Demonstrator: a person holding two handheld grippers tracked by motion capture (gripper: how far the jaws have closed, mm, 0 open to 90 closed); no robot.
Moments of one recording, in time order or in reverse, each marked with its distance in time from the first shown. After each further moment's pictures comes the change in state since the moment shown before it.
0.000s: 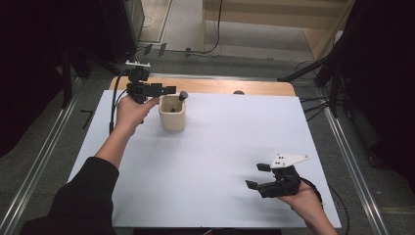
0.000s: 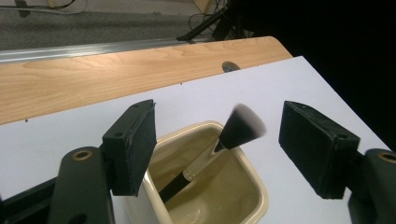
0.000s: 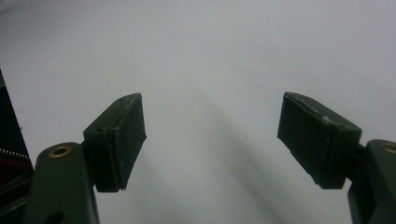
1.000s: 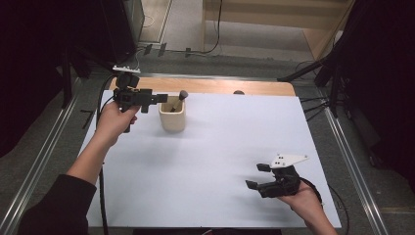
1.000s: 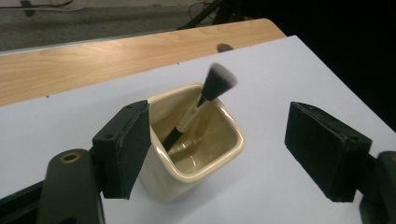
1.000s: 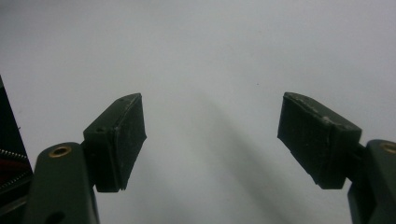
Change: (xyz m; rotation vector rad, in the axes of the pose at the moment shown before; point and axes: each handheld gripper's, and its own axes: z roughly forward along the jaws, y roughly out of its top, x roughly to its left) left arm -0.014 -0.017 -0.045 0.035 0.005 0.055; right arm -0.001 -0.001 0.001 0.005 -0.003 0.008
